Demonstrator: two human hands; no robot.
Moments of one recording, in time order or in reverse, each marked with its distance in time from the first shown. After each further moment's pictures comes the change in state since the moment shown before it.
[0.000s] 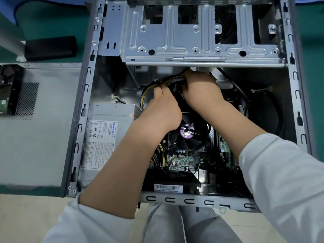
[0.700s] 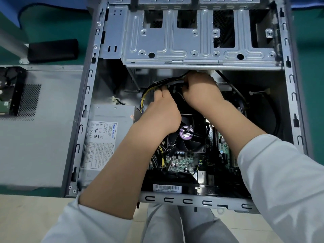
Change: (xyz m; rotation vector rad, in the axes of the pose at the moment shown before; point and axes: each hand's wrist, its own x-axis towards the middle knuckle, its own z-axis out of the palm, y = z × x) left_hand -0.004 0.001 0.002 -0.013 0.013 -0.010; right_hand 0.003 0.000 -0.005 0.026 -0.060 0.059
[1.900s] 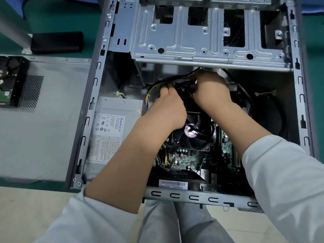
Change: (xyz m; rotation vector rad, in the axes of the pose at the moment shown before) left_hand 0.001 -0.001 -0.002 0.001 -0.033 0.012; right_hand -0.003 0.006 0.004 -0.072 0.083 0.028
